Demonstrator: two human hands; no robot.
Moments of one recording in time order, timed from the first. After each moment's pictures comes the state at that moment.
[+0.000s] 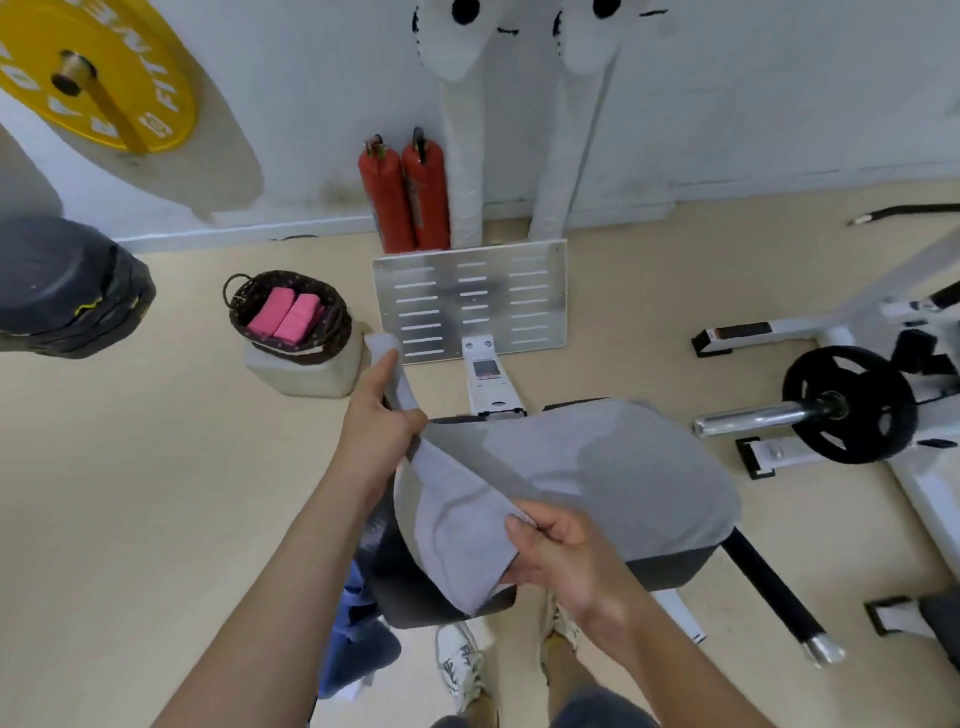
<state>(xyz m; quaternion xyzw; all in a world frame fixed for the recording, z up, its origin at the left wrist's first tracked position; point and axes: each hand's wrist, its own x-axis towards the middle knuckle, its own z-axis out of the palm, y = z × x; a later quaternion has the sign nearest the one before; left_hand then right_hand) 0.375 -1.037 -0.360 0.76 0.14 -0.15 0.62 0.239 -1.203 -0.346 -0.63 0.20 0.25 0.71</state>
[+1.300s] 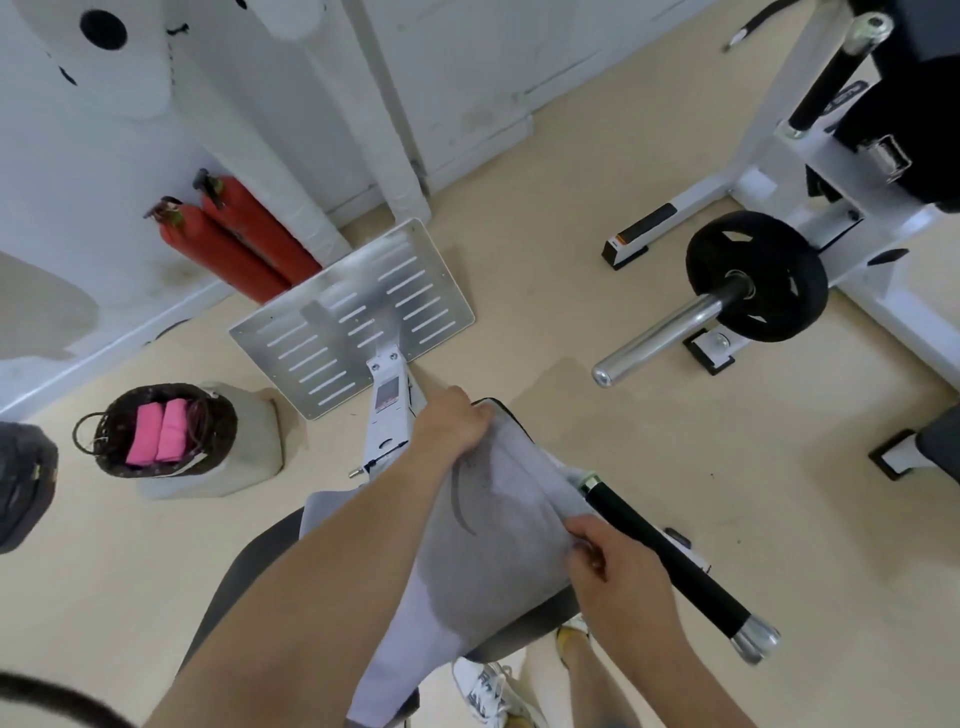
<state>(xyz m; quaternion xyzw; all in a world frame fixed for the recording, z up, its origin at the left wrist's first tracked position) 0.426 -1.362 -0.519 0.92 -0.09 -0.36 0.10 0.187 -1.418 -0.459 -0.80 0.35 0.07 0.48</state>
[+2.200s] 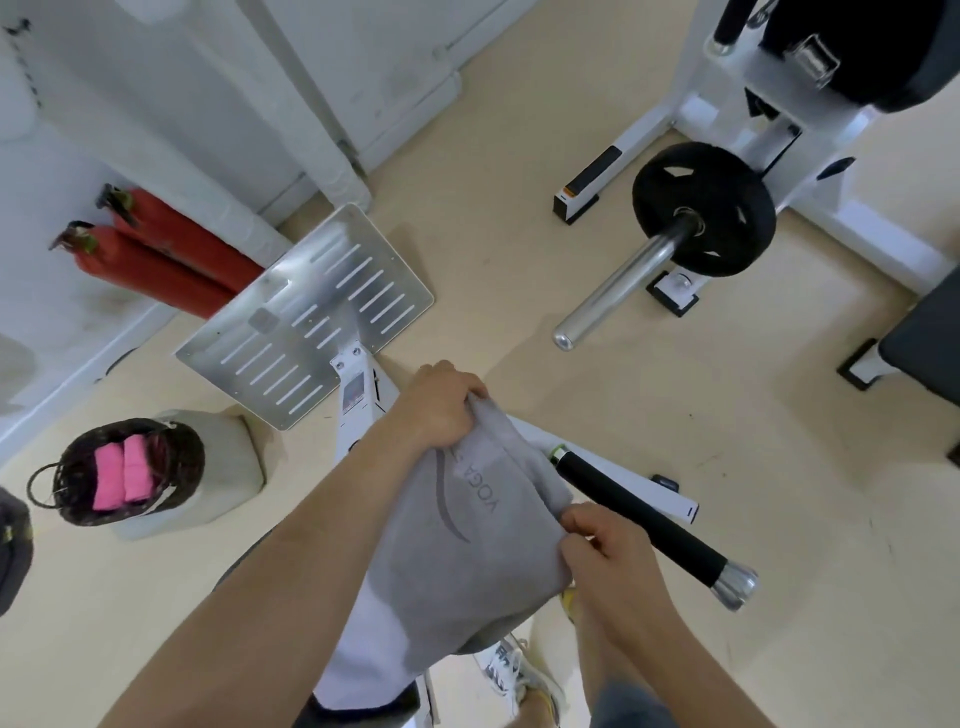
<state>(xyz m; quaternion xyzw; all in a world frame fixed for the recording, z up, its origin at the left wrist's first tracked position) 0.418 -1.398 -0.499 0.84 -0.41 -0.37 -0.02 0.177 -1.425 -0.463 -0.66 0.43 0.03 0.61</state>
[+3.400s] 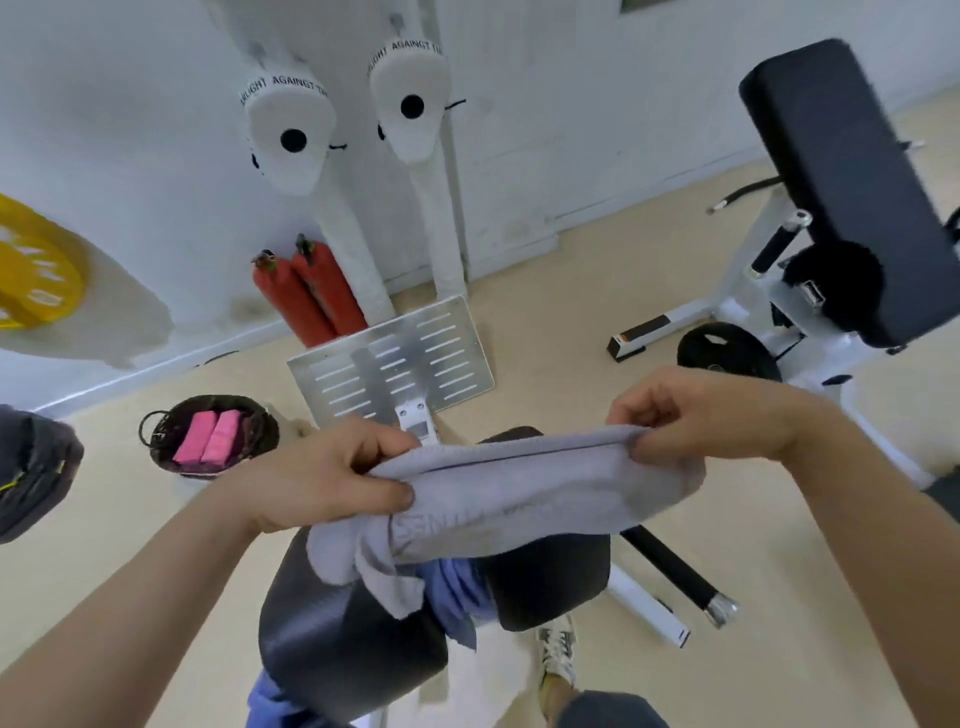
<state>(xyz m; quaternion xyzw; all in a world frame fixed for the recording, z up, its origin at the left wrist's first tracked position) 0.371 -1.165 -0.217 0.73 -0.36 -0.47 0.35 0.239 -1.472 -0.212 -0.81 0.03 0.30 0.51</state>
